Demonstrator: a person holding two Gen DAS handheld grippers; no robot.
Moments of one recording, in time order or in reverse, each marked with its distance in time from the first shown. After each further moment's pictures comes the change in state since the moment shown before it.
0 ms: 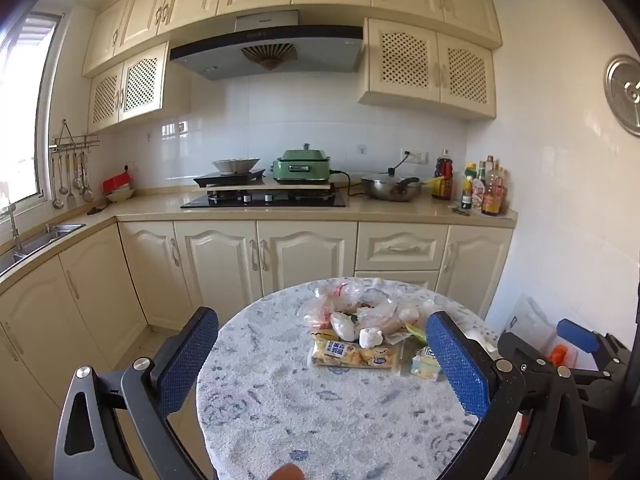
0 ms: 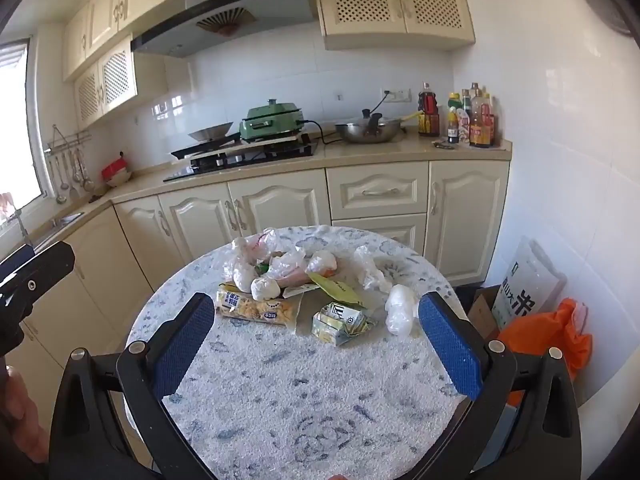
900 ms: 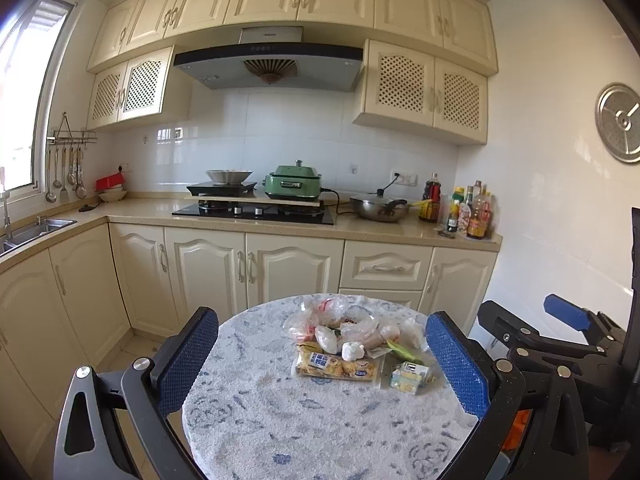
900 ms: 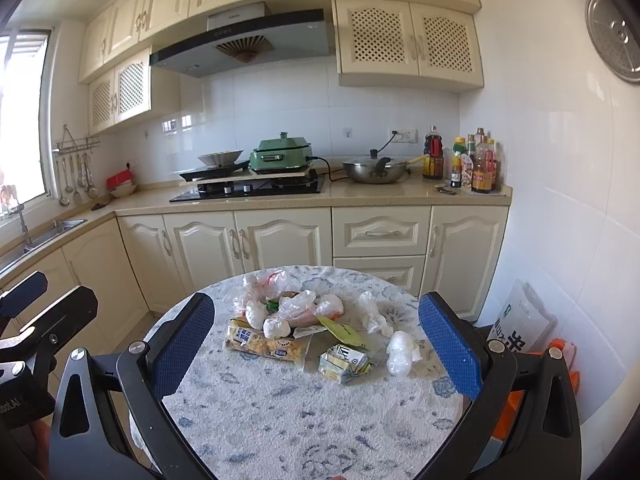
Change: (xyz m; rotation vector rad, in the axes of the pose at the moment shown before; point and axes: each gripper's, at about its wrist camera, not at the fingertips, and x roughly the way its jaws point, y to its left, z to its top) left arm -0.030 0.007 -0.001 -0.061 -0.086 -0.043; right arm -0.030 0.025 0.034 -0.082 -0.120 -0.009
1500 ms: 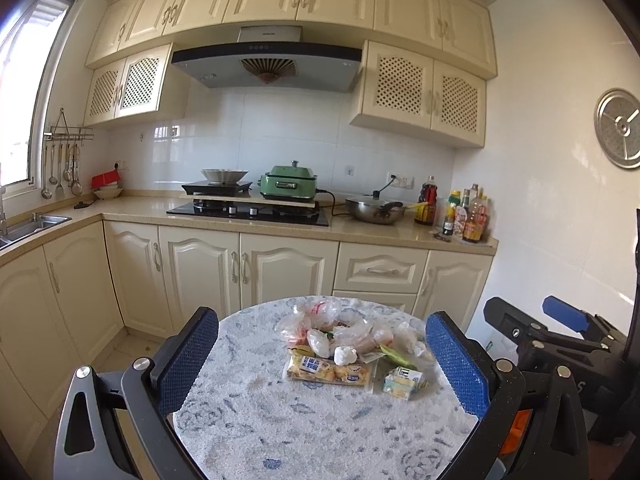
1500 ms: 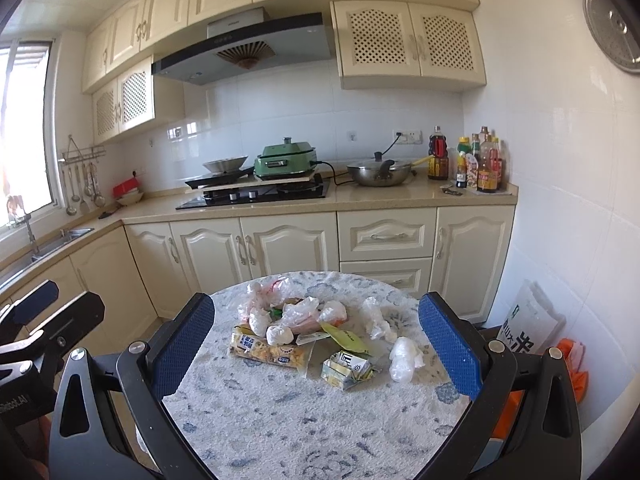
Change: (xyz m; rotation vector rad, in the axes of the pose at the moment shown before) left arm 0.015 -0.006 0.005 -0.011 0.009 -0.012; right arm 0.003 -0.014 0.003 0.033 -0.007 0.036
